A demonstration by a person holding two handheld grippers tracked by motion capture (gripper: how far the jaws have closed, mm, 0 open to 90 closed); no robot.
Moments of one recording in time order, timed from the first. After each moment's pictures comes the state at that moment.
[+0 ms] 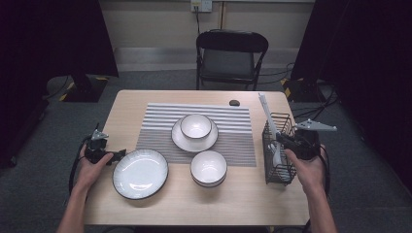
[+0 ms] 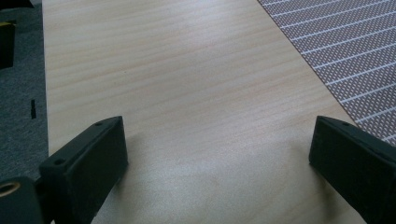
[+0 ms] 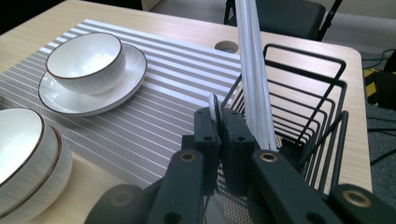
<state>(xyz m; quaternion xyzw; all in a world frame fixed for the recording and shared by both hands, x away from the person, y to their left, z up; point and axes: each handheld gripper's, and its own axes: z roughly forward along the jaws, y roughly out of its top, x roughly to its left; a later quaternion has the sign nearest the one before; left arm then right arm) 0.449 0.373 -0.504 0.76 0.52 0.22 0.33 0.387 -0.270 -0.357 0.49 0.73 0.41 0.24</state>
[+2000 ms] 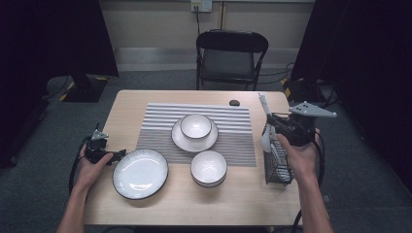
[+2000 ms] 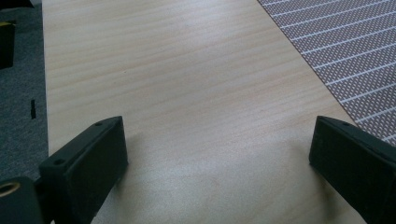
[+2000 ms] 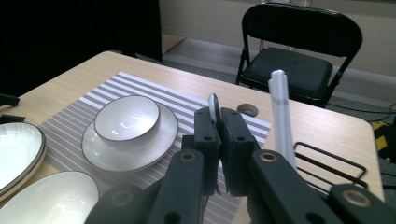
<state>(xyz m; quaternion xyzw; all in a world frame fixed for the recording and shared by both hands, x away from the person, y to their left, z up) 0.449 0.373 -0.504 0.76 0.52 0.22 0.33 0.387 -0.231 -0.299 0.43 0.72 0.47 0.28</state>
